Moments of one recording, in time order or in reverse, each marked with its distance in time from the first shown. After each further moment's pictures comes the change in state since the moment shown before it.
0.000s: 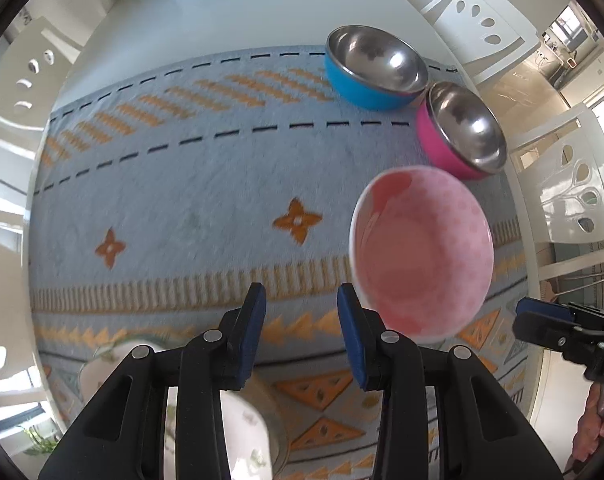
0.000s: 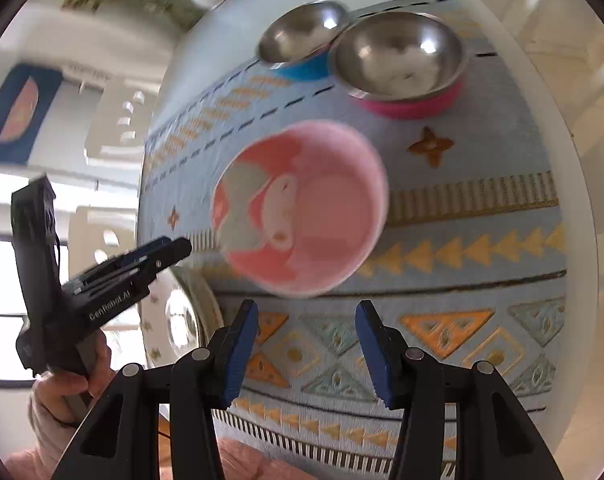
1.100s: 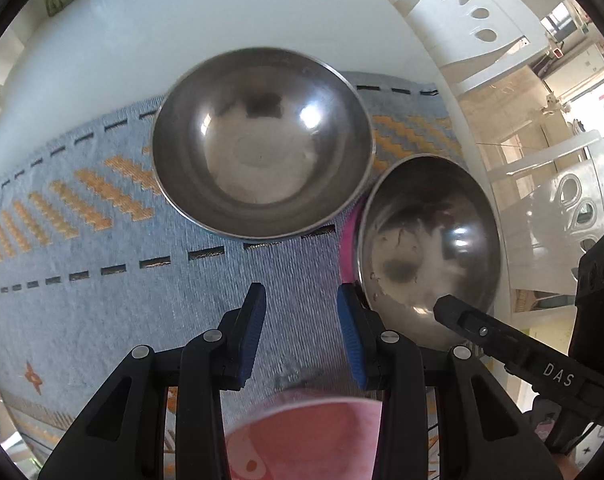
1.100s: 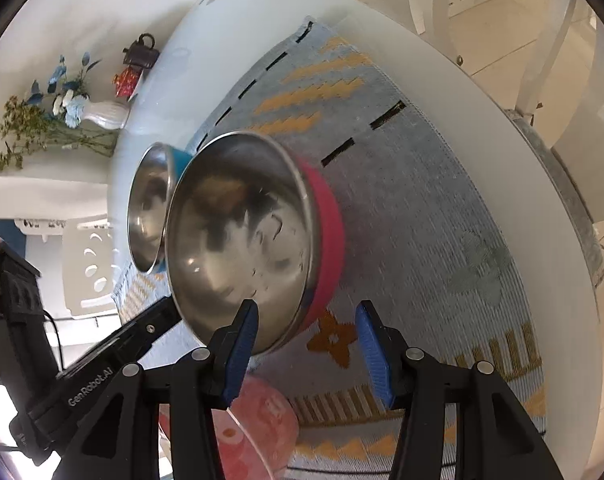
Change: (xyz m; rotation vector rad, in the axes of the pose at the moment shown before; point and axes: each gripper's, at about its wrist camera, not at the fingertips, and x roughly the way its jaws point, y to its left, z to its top) left arm 0.090 -0.095 0.136 0.040 0.068 -0.091; right arm 0.032 -0.111 0.127 0.346 -0.166 0.036
